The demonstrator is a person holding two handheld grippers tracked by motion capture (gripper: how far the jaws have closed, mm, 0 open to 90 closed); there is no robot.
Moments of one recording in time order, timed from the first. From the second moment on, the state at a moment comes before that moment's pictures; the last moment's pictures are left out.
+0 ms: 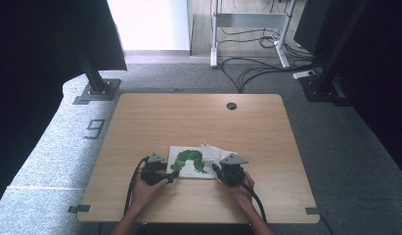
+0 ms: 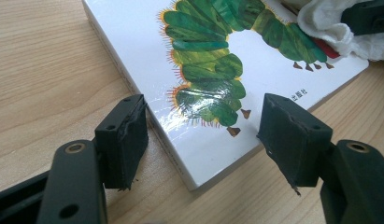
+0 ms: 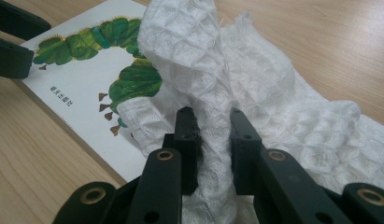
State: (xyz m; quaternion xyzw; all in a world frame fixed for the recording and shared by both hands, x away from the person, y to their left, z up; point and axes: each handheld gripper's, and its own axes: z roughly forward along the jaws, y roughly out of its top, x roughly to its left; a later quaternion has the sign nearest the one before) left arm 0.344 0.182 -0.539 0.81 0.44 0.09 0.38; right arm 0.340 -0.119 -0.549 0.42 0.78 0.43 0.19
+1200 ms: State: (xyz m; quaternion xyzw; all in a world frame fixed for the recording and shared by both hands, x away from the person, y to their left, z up) left arm 0.325 0.176 -0.543 0.84 0.40 0.13 0.34; right arm 0.343 0.020 -0.534 0.31 0.84 0.43 0.14
